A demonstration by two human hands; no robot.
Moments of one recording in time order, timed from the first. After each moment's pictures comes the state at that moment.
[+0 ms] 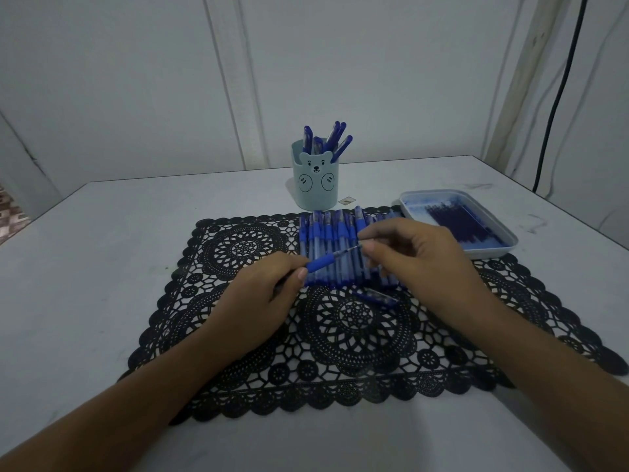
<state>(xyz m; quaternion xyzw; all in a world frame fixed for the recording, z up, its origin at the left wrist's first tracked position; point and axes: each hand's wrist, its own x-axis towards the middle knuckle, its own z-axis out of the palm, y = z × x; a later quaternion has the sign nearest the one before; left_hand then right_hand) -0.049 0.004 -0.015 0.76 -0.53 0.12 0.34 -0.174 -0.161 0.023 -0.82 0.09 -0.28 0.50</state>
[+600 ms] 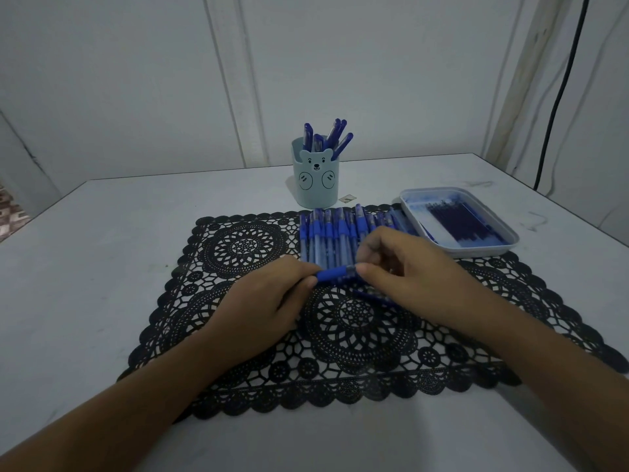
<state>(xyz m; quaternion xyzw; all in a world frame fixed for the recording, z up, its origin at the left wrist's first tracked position) -0.052 0.006 -0.016 0.76 -0.57 0.11 0.30 -0.178 -0.164 0.021 -0.90 0.06 -0.16 0.39</state>
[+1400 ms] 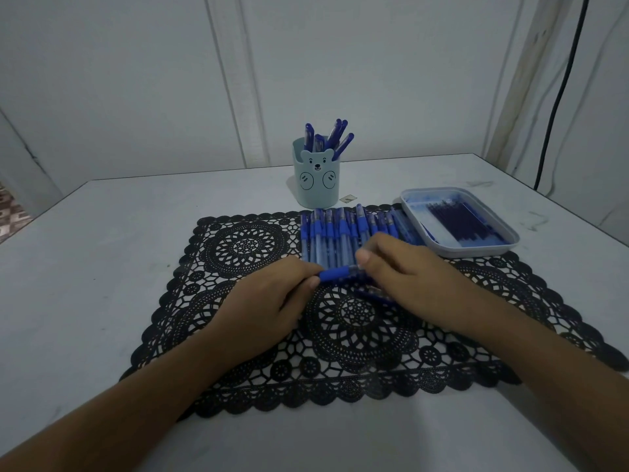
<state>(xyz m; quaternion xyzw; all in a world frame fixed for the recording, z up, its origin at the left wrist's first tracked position) -0.054 0.006 -0.016 0.76 -0.57 0.10 0.29 -0.177 -0.163 0.018 -0.92 0.05 -0.13 0.36</state>
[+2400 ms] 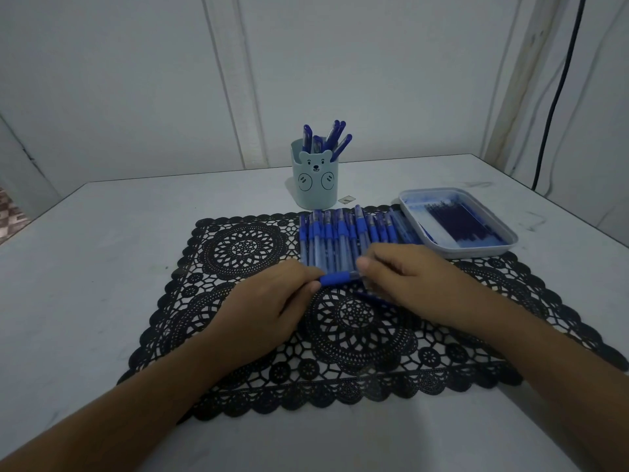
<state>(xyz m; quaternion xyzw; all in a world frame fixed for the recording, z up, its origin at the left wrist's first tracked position) -0.055 0.006 -0.015 0.75 -0.58 0.11 0.28 -0.178 -0.165 0.021 -0.93 0.04 -0.11 0.36</state>
